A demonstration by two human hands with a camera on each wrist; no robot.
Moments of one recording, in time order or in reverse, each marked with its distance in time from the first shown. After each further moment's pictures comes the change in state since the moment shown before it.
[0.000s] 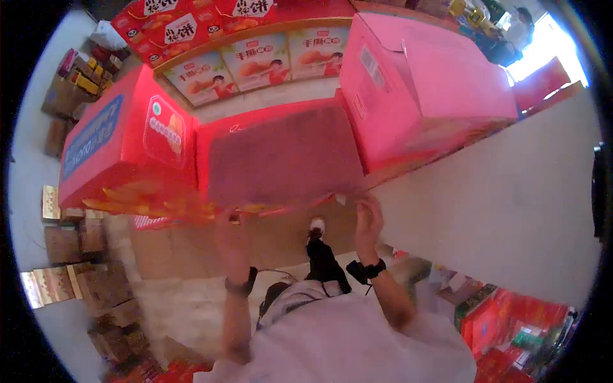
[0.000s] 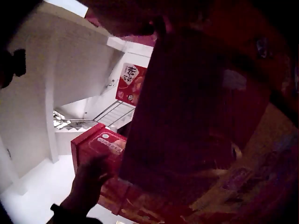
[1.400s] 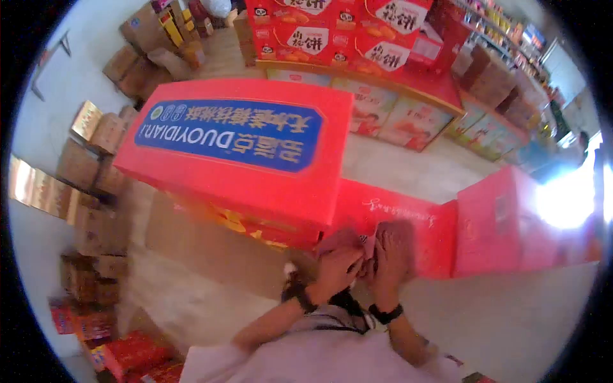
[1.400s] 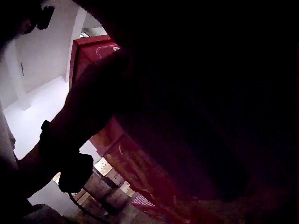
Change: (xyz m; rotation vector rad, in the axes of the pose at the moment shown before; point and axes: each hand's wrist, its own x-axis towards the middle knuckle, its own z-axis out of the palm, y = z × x) left_hand 0.091 -0.059 -0.028 -0.078 -0.403 0.079; right_hand 0.009 -0.131 0.215 -0.848 -0.601 -0.593
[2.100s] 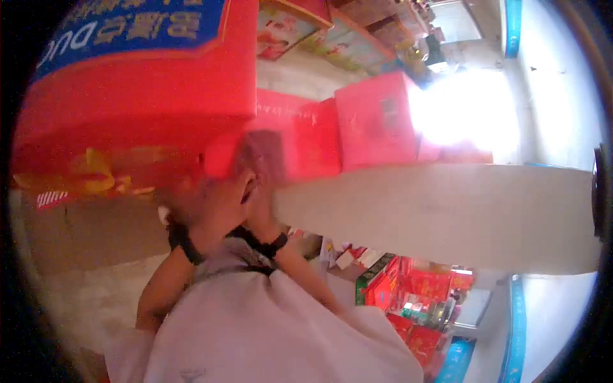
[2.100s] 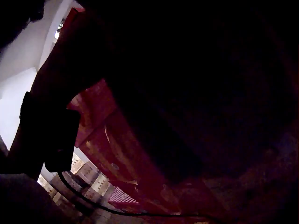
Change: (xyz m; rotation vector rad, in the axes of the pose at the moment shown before) left_hand -0.005 -0.010 -0.032 -0.089 -0.270 0.033; right_hand -0.015 -0.082 0.046 0.615 0.170 0.395
